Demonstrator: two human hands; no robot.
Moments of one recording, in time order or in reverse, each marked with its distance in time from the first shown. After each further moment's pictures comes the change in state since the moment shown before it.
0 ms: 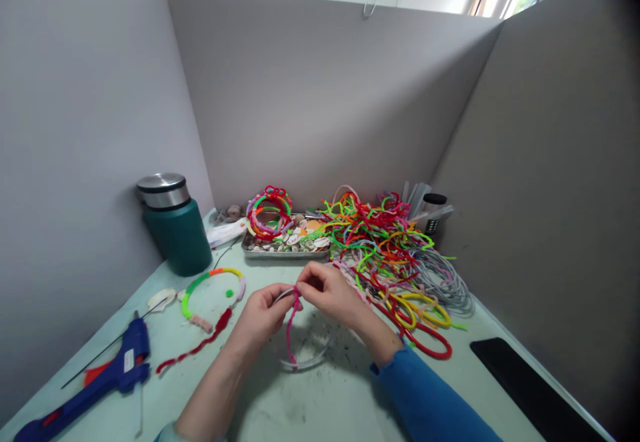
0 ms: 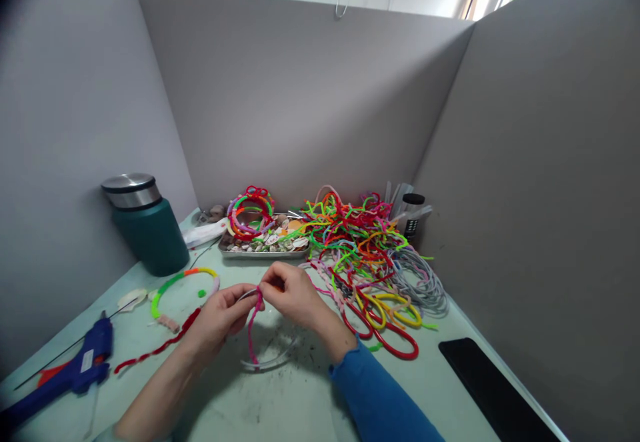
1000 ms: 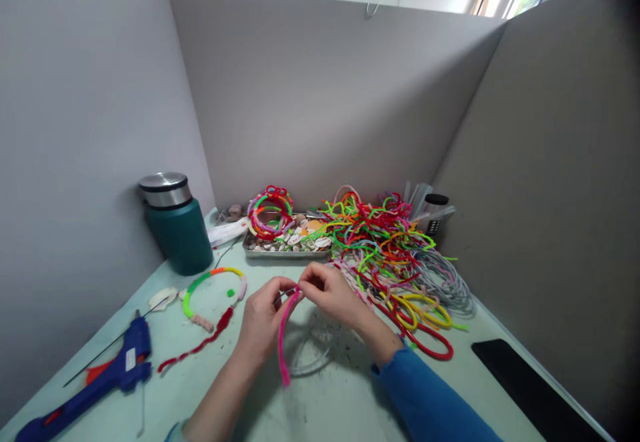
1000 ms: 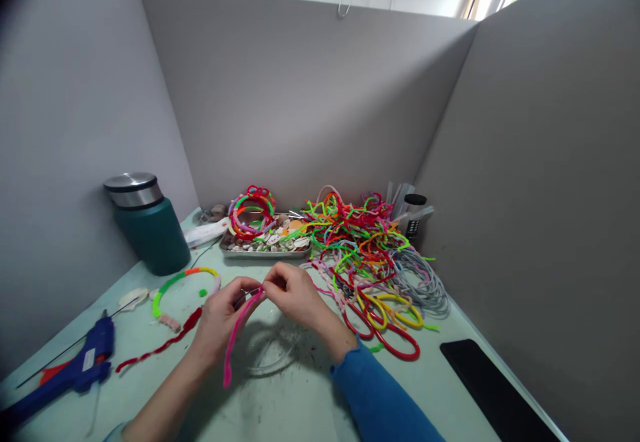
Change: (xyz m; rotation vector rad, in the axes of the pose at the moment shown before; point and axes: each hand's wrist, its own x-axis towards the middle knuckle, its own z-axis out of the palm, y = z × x) left_hand -0.007 0.003 0.006 0.583 0.300 0.394; right_hand 0.001 0.006 0.003 -0.052 0.018 0.021
